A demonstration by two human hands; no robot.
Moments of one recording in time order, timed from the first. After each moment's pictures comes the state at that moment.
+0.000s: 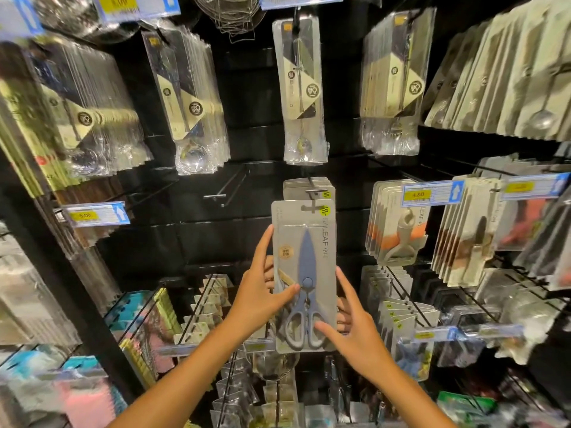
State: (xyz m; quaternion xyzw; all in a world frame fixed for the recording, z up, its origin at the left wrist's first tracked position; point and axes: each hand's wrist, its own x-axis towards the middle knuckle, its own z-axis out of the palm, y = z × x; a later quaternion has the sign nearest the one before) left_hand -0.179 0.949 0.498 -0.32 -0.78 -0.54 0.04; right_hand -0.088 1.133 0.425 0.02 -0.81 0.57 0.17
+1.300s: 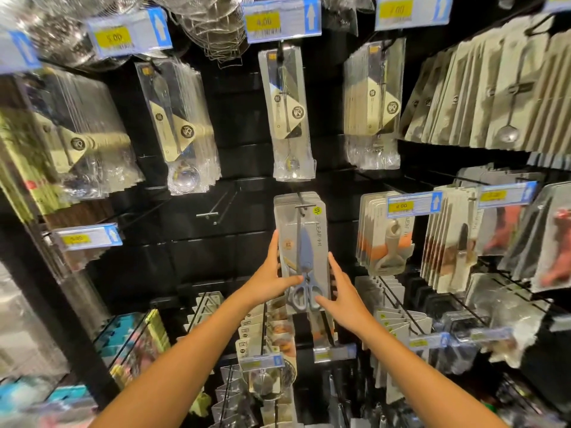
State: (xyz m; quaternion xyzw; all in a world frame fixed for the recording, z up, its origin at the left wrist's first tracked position) left_hand -0.236 0.985 0.519 -0.35 -0.81 -0.47 -0.11; right_hand -0.168 1.171 0.435 -0.03 -0.86 0.48 0.17
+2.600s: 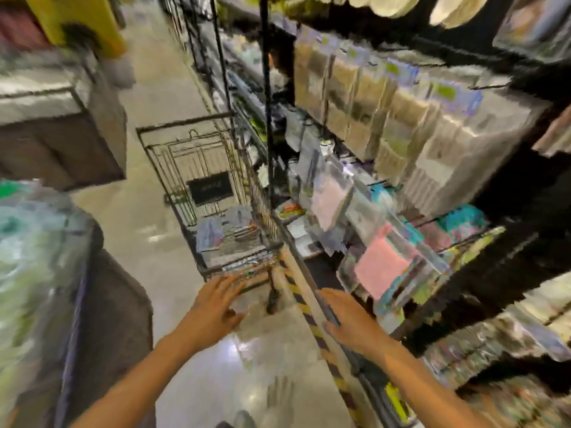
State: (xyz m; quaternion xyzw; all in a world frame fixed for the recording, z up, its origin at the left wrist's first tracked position) left_hand 0.149 0.383 0.267 0.23 -0.96 -0.16 -0.03; right_hand -0.114 0.614 0.274 0.53 -0.80 0.12 -0.26
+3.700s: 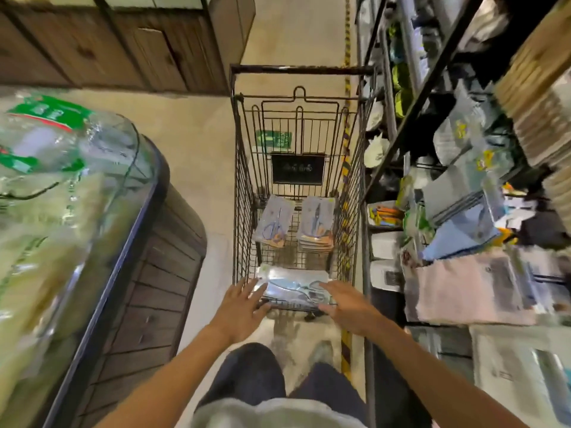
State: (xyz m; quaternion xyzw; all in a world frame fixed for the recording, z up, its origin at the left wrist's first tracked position) left_hand 0.018 0.145 0.176 0.53 -0.77 -0.29 -0.19; right_hand -0.267 0.181 0.175 0.65 -0.64 -0.06 -0.41
